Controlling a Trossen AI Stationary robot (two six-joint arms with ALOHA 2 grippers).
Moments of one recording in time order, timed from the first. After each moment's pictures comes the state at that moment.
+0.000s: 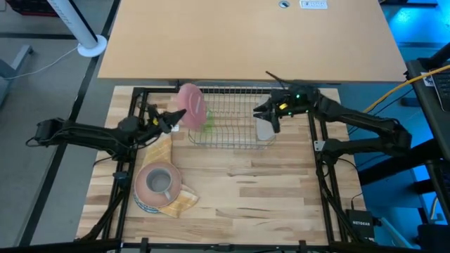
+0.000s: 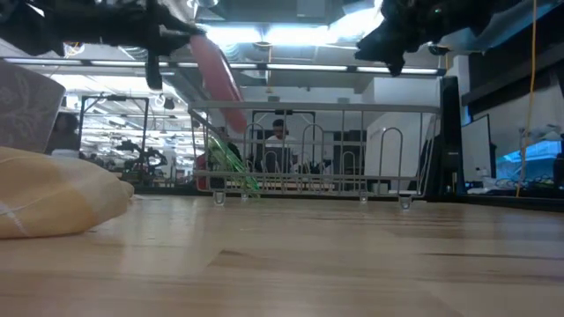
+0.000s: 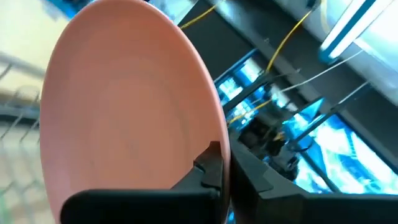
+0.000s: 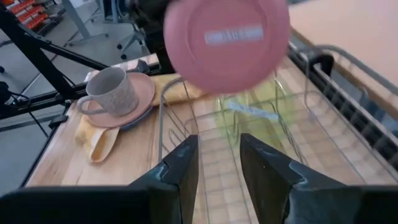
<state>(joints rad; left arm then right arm) 0.09 0.86 0.27 0.81 -0.45 -0.83 -0.46 1.08 0.85 -0.13 -0.44 0.05</state>
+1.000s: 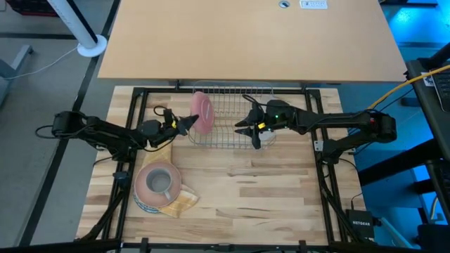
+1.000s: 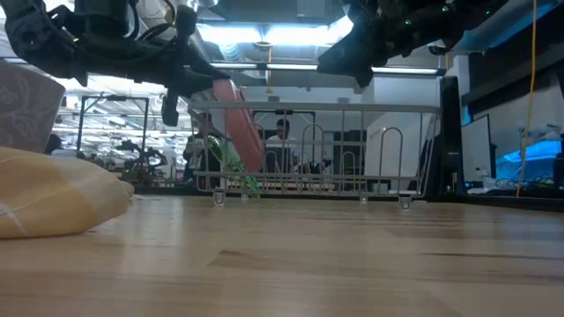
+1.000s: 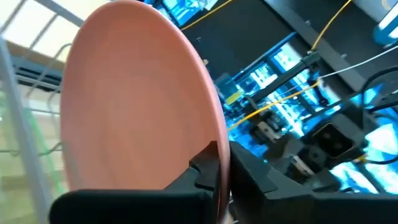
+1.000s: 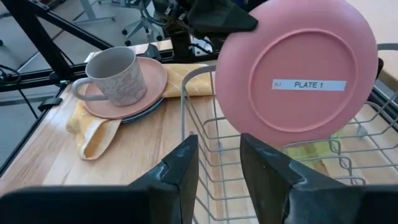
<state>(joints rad) 0.12 1.23 0.28 1.02 -0.48 -0.88 -0.22 1.31 0.83 0.13 -0.24 0.05</state>
